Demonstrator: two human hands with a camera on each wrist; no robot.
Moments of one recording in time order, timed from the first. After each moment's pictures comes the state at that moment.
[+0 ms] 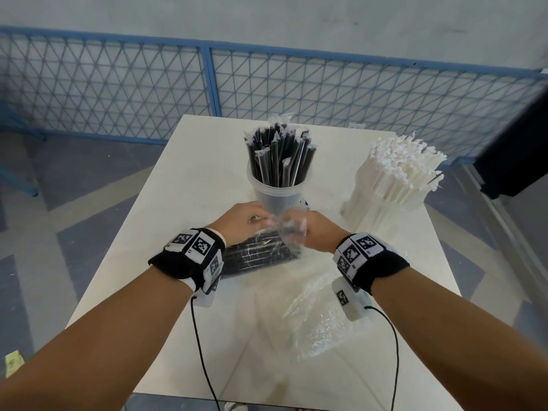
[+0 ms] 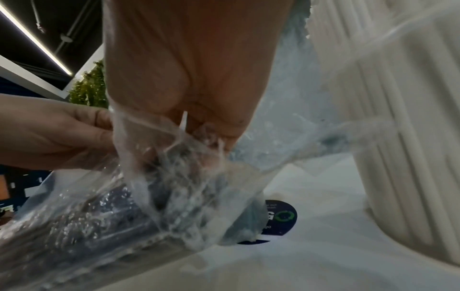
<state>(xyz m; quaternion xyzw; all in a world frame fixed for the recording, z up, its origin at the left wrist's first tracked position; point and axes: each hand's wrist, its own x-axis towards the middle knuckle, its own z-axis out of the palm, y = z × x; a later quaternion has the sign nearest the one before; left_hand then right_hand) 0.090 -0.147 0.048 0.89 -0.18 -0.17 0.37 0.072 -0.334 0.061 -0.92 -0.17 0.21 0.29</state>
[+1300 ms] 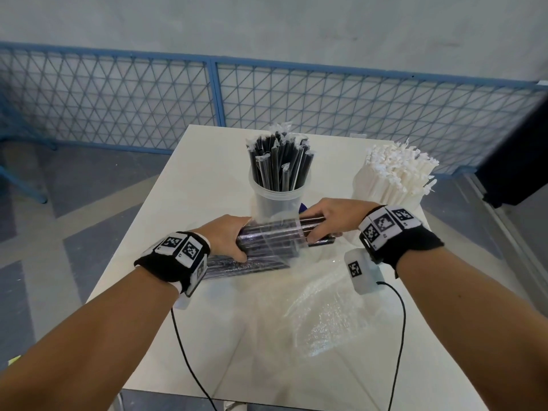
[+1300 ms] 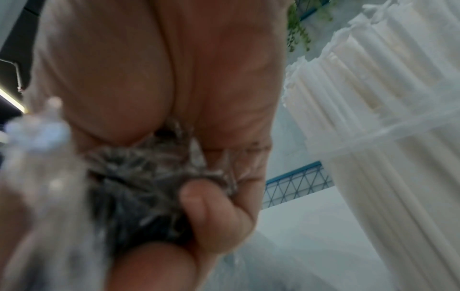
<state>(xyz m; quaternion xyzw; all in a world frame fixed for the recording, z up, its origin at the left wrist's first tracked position) 0.073 -0.122 0.065 0.92 -0.19 -0.25 0.24 0.091 -0.373 0.106 -0.86 -0.20 0.36 0.30</state>
